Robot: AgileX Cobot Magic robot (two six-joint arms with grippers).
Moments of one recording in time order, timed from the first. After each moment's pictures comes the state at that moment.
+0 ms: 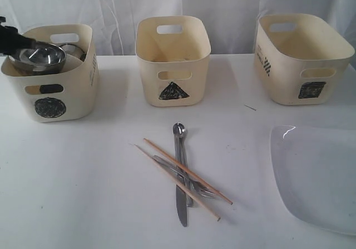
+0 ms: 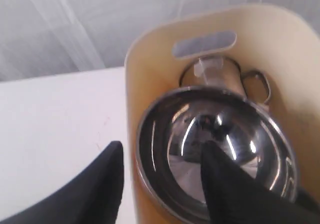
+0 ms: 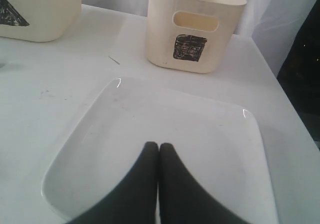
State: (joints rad) left arm 0.01 1.73 -1.25 -0.12 0.11 0.26; right arm -0.08 0.00 0.00 -0.06 0.36 -0.07
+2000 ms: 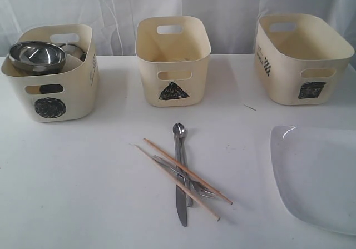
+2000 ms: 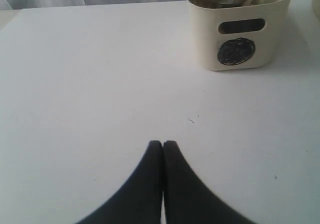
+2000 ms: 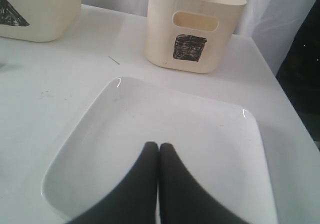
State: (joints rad) left arm 0.06 0.03 -0.44 0.11 0.88 -0.01; right arm -0.08 0.00 0.00 -0.06 0.36 -0.07
